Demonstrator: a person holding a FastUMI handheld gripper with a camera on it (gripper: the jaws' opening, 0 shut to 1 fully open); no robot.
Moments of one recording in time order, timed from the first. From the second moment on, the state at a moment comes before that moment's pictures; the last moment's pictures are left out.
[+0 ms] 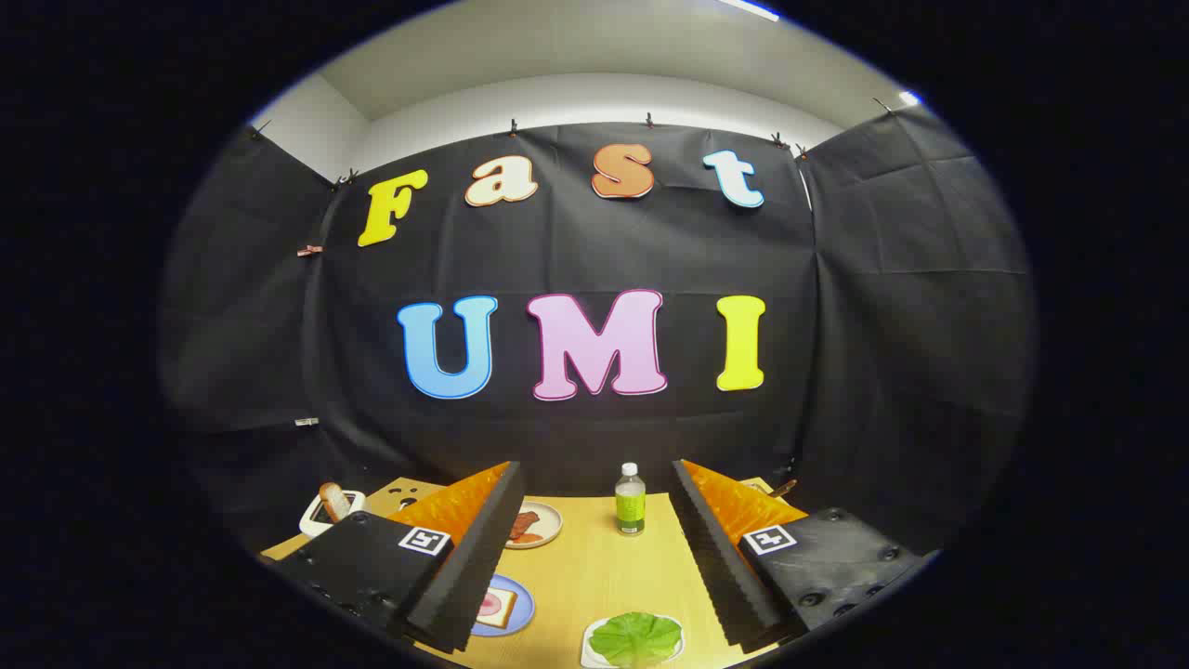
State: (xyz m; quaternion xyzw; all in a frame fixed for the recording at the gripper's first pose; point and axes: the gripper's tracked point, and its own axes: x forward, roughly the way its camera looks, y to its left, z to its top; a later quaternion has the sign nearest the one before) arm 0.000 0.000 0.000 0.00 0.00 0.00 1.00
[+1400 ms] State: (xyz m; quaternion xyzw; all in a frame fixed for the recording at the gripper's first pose) arm 0.024 -0.011 -0.113 0.01 0.11 0.05 0.99
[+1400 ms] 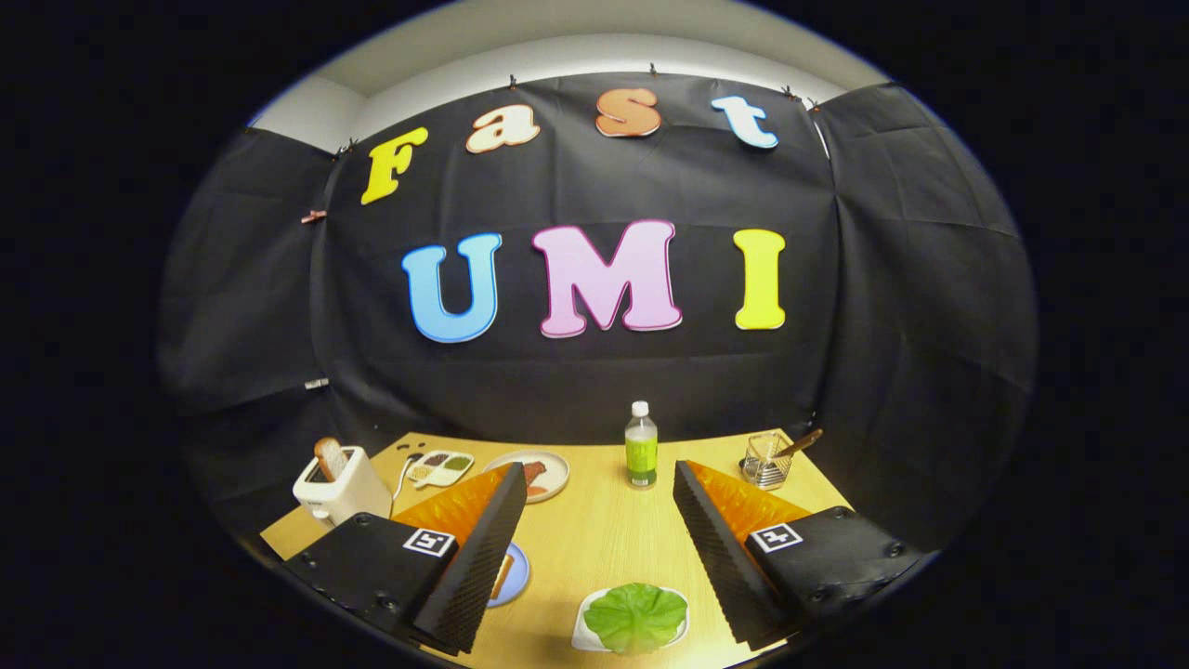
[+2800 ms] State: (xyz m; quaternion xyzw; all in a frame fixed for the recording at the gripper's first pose) arm -0.001 -0.055 -0.410 -0.11 0.44 0.15 0.88
